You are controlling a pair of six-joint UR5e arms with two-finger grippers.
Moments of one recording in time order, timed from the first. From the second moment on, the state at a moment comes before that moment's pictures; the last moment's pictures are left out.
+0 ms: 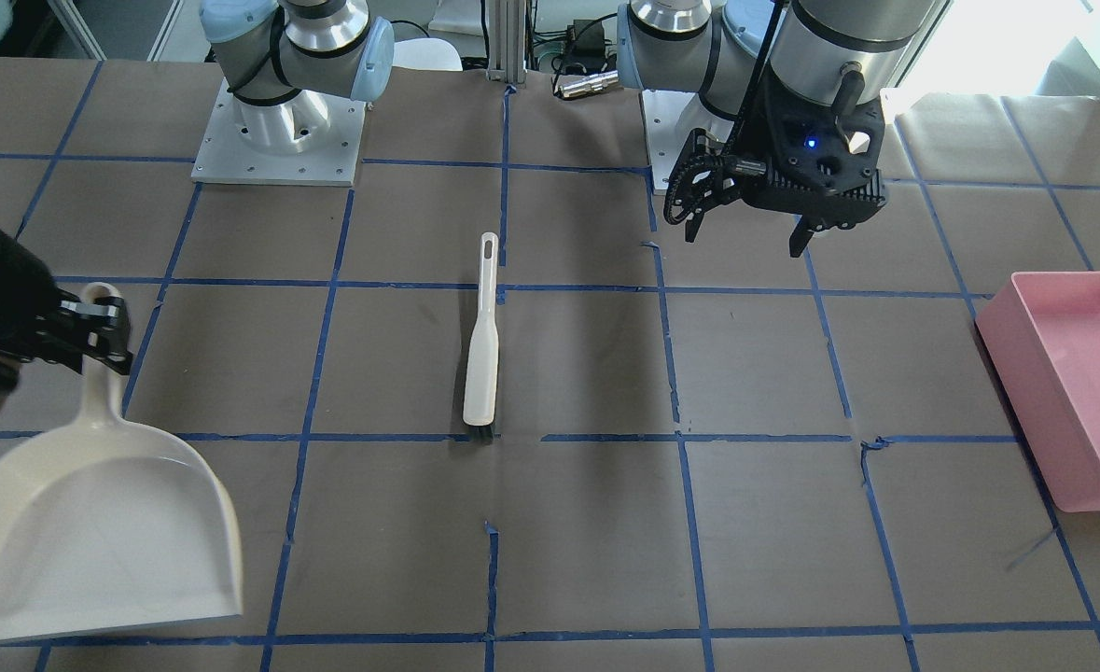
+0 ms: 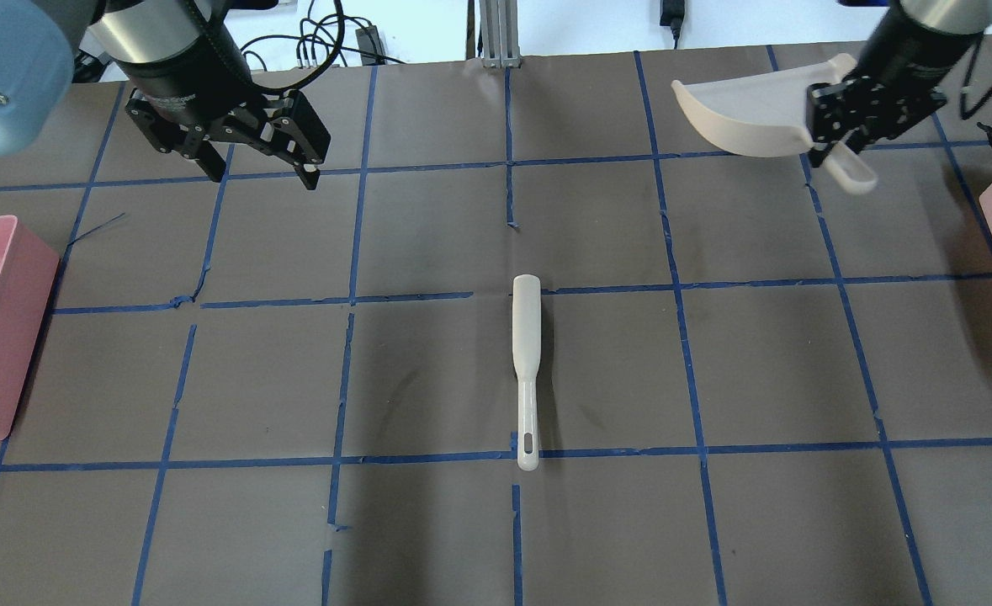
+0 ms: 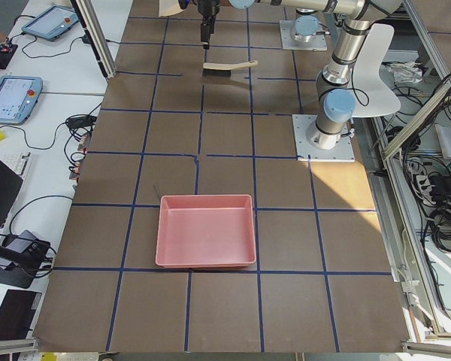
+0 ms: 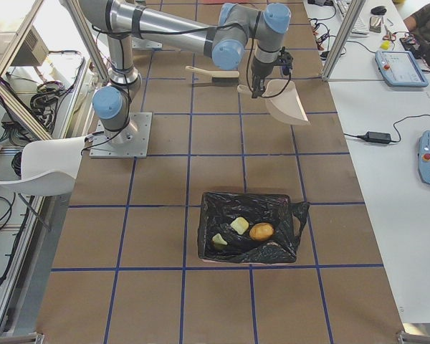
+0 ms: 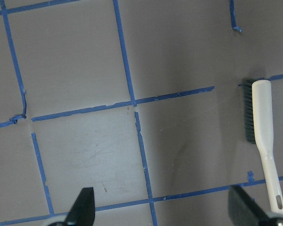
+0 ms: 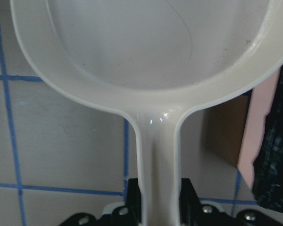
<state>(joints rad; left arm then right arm) -1.62 -1.62 -1.46 -1.61 1.57 0.10 1.41 -1.33 1.47 -1.66 -1.50 -0.21</state>
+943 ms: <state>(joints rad) -1.62 -1.62 -1.46 -1.61 1.57 0.10 1.77 -1.13 1.48 -1.95 -1.44 0.16</state>
